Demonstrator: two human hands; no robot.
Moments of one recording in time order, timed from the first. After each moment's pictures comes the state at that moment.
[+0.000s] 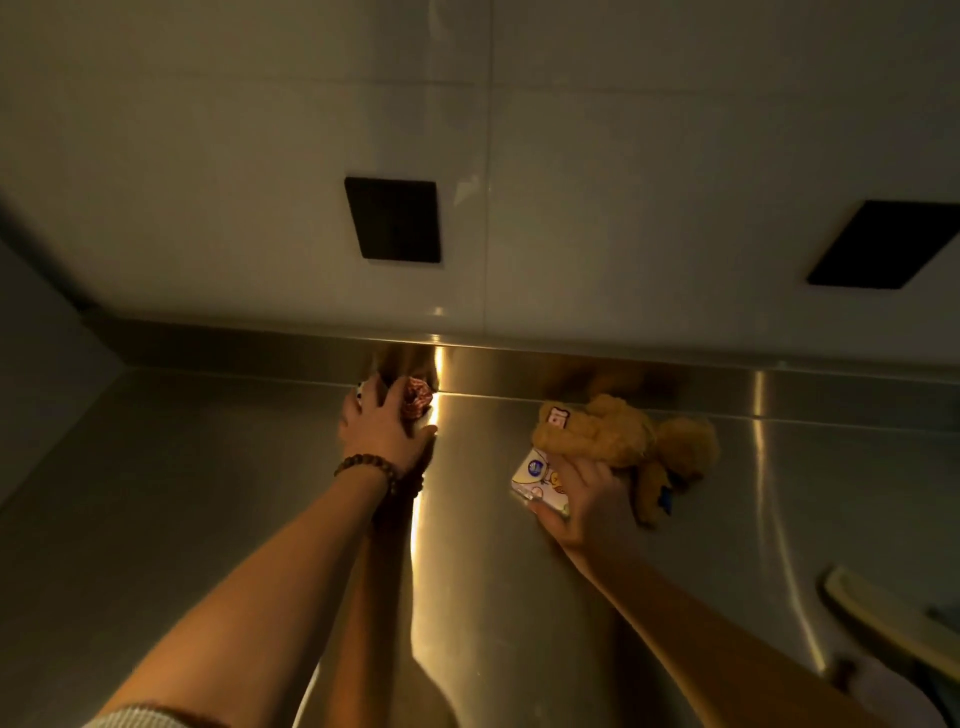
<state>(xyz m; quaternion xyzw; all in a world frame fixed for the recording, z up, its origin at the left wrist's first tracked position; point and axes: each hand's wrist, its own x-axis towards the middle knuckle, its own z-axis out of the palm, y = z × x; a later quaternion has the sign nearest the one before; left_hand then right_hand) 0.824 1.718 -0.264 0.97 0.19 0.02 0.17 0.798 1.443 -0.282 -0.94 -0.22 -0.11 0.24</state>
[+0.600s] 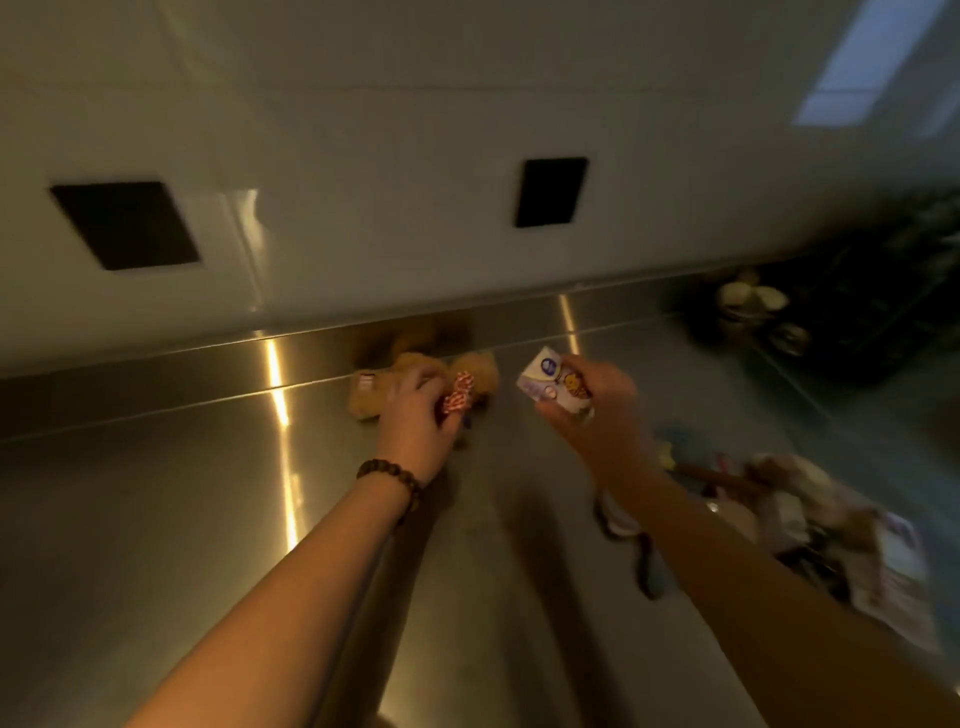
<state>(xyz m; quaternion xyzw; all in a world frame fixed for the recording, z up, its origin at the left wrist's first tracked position) 0.768 1.481 -0.196 0.91 -0.14 0.12 0.36 0.710 1.273 -0.155 -0.93 0.00 -0.21 0.29</state>
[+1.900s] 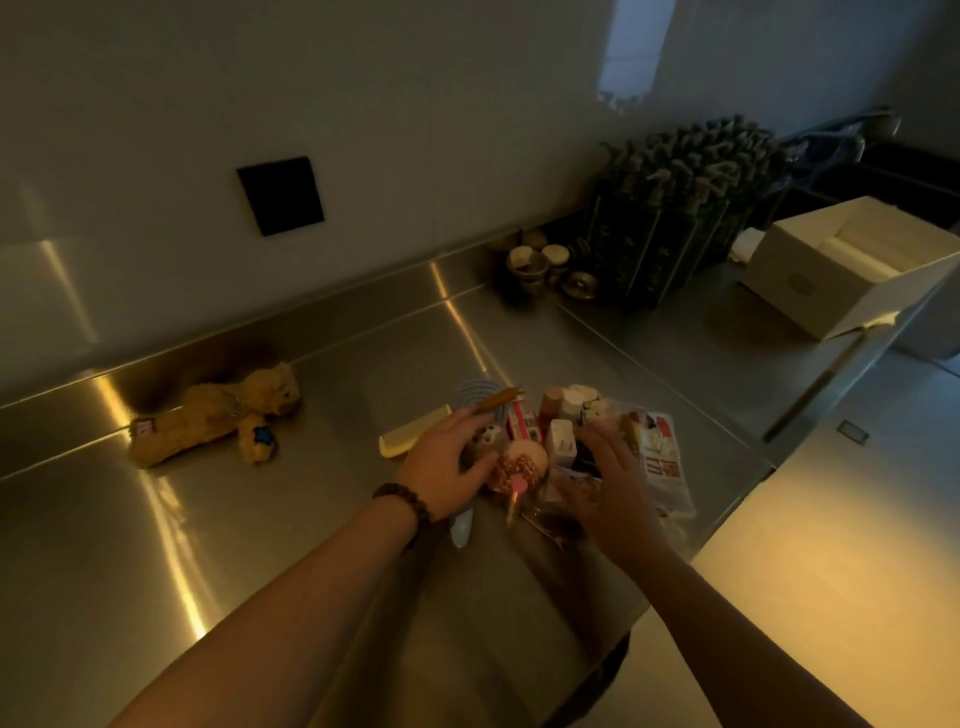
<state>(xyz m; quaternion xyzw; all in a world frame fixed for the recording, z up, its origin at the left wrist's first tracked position) 0.675 1.265 -0.225 0.85 -0.39 -0.05 0.35 0.515 1.094 -0.206 -0.92 0.20 -0.15 0.29</state>
